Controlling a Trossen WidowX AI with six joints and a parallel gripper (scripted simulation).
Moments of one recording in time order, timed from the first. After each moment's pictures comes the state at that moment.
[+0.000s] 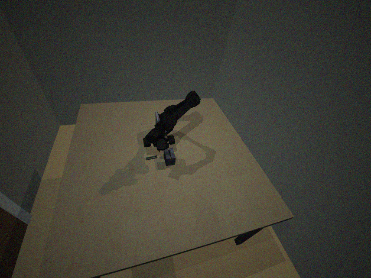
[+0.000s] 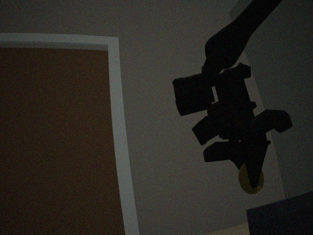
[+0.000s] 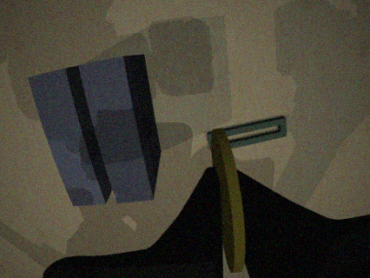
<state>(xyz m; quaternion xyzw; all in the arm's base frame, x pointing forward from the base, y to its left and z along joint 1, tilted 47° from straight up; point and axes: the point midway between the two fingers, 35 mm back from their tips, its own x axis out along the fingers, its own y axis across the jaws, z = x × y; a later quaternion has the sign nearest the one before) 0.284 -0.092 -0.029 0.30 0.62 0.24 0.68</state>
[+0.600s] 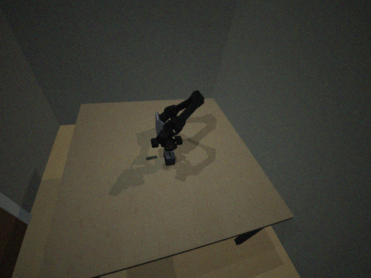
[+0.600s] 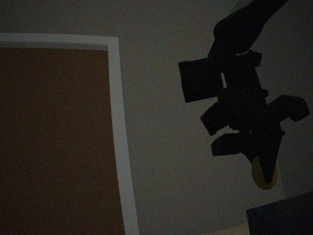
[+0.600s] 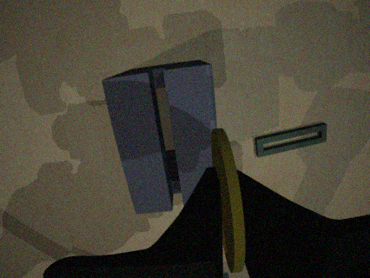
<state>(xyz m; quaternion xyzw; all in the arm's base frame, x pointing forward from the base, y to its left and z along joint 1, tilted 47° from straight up) 0.297 -0.062 0.004 0.30 0.62 0.24 0.68</state>
